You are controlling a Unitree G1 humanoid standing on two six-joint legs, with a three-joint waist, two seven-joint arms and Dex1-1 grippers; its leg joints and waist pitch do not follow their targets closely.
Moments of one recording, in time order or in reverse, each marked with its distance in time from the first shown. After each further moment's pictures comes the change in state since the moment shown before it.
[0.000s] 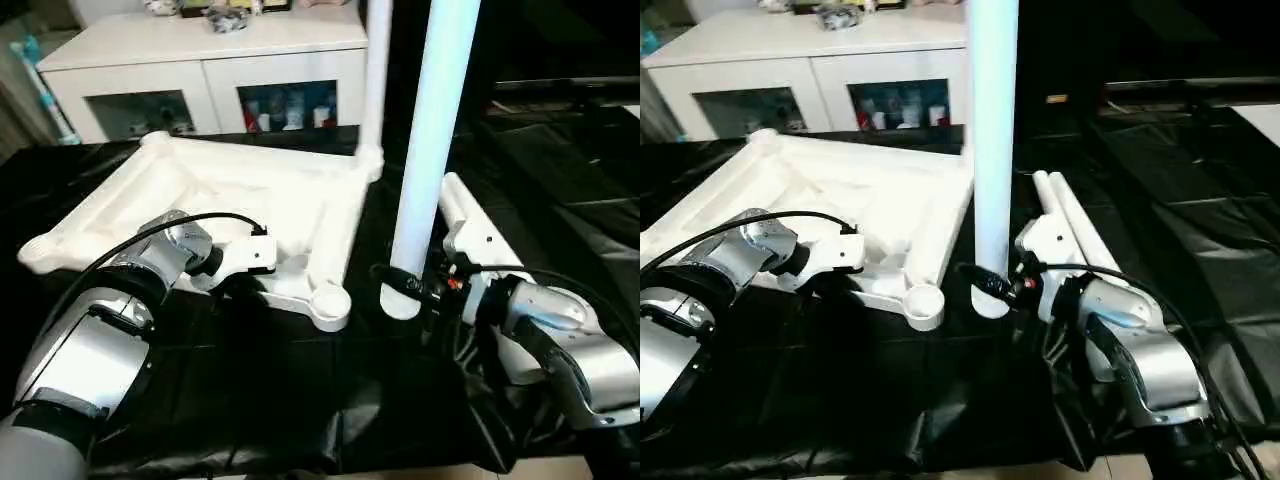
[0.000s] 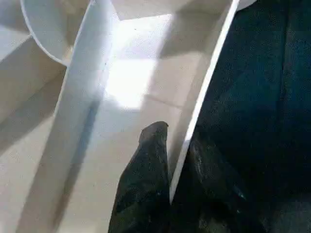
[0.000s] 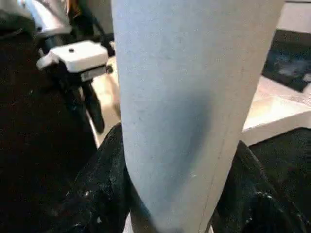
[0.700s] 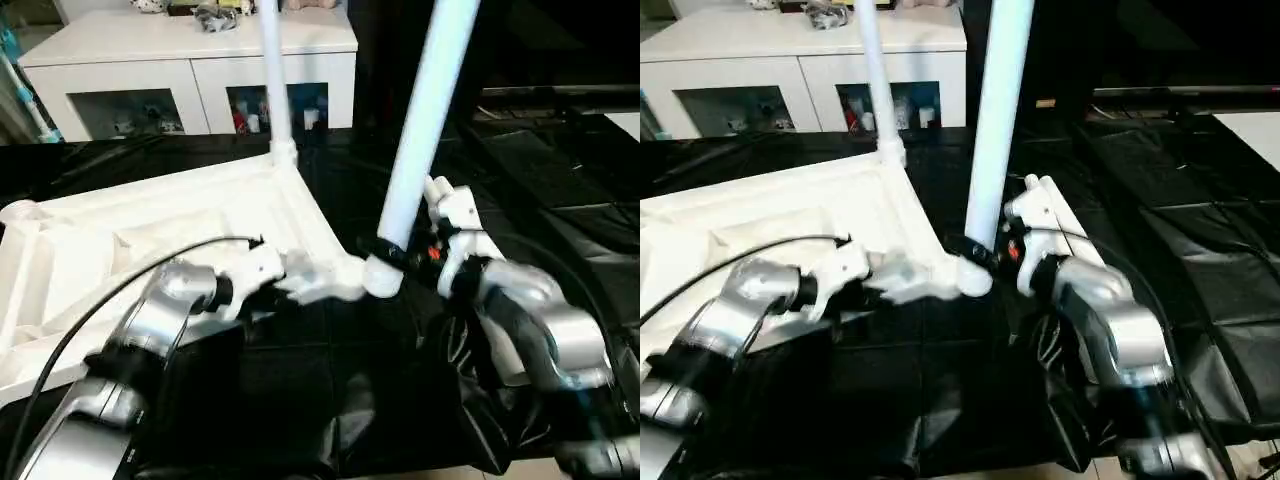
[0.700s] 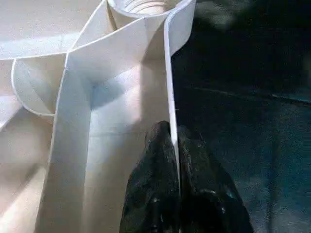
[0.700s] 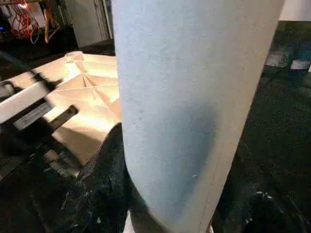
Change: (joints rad) left arm 0.435 -0.014 0.151 -0.674 -0.168 0.181 0.157; right arm -0.172 0.085 -0.020 0.186 0.031 0.076 -0.061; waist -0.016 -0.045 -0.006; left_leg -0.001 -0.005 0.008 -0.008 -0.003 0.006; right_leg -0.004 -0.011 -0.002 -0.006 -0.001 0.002
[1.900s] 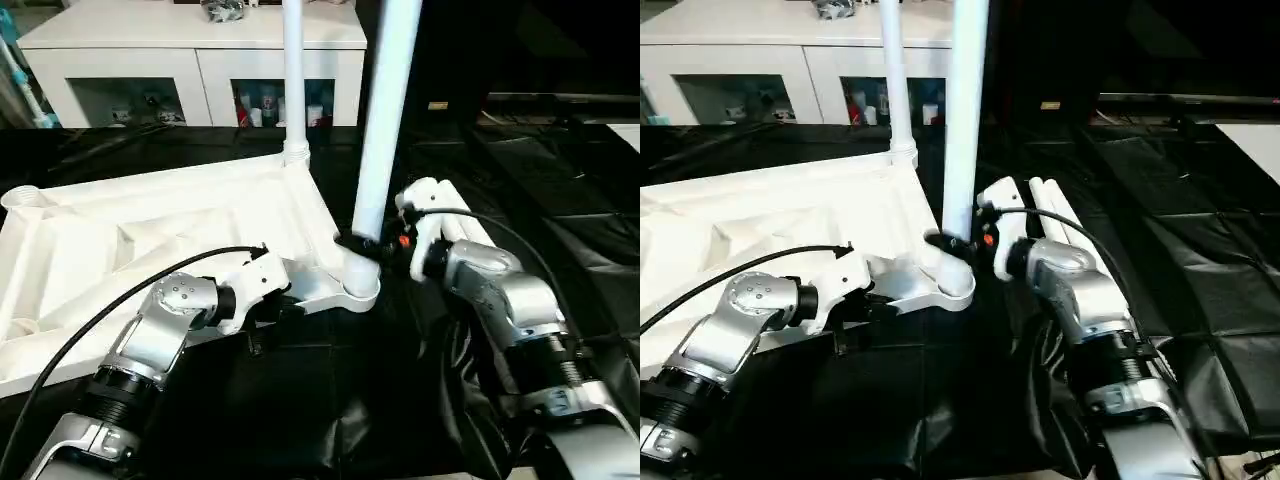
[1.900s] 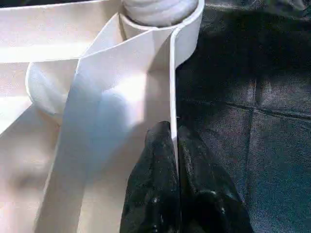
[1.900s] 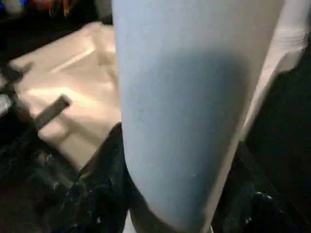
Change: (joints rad) left arm 0.085 -0.009 0.016 -0.187 -0.023 0.095 0.029; right arm -0.155 0.053 0.061 0.304 -0.049 -0.034 0.118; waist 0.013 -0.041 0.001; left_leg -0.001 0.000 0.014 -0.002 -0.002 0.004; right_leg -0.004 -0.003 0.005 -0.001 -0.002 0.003
